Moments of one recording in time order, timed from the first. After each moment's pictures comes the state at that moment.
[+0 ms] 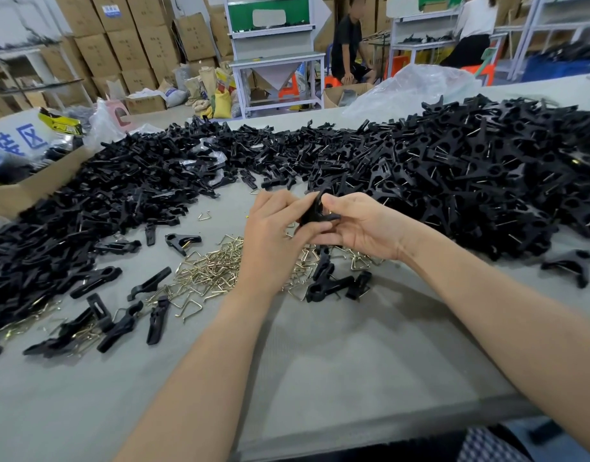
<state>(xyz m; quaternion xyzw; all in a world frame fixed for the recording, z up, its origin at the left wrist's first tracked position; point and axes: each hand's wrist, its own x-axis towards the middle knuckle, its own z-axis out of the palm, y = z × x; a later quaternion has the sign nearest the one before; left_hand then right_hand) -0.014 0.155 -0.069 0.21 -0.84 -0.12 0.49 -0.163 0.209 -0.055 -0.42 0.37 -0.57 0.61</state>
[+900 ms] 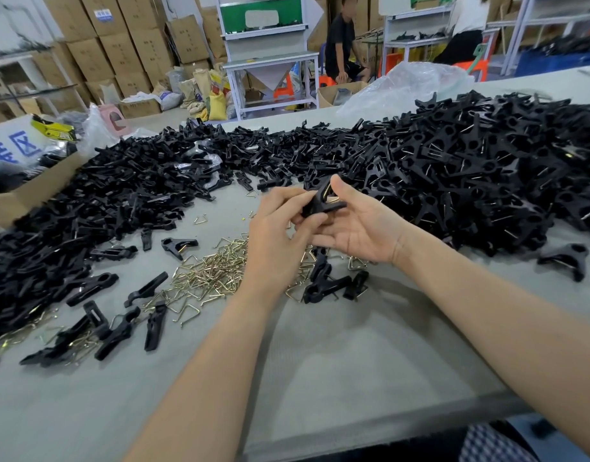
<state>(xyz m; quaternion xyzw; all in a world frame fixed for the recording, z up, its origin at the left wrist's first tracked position) -0.022 0.159 -0.070 0.22 -0.82 -0.20 0.49 -0.165 0.205 -0.064 -0.33 0.29 -0.60 0.66</state>
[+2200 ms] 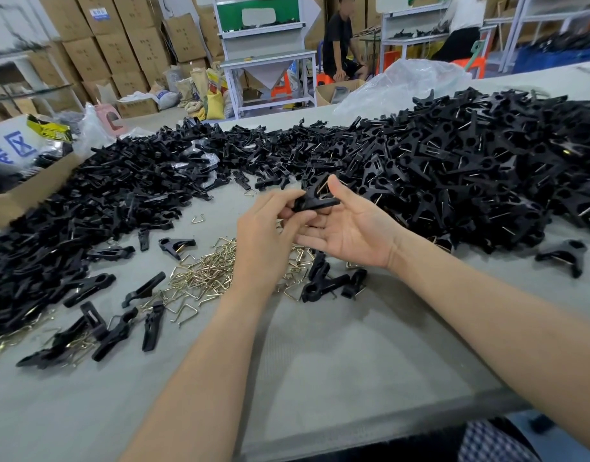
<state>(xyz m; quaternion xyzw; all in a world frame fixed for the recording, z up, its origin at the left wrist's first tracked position) -0.017 0.150 -0.071 0.26 -0.82 -0.18 0.48 -0.158 0.204 -0.070 -0.30 0.25 -0.60 0.70</state>
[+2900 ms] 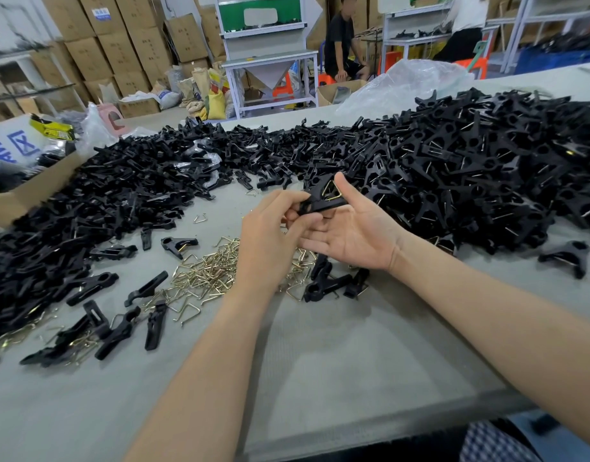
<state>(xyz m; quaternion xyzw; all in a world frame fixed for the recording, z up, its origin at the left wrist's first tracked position) -0.018 0.148 -0.072 0.24 -0.83 -0.17 0.48 -0.158 0.203 -0.074 -0.28 0.25 -0.59 0.72</state>
